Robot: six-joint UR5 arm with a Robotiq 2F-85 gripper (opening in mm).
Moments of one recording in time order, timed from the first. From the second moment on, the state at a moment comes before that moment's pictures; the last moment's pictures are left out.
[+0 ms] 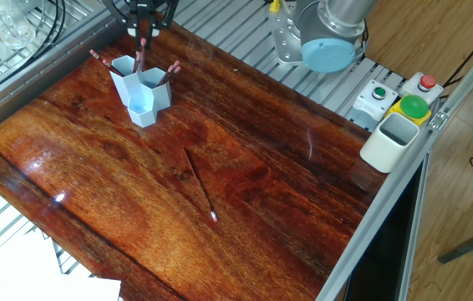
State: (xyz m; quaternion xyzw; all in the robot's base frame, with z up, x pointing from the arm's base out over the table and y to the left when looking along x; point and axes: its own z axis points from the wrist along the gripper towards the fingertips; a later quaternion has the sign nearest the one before) arm 0.473 -0.102 0.232 -0.42 0.85 0.07 0.31
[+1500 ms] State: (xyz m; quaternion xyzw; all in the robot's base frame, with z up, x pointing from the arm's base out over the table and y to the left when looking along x) arm 0.470 -0.105 0.216 -0.35 0.88 0.08 0.31
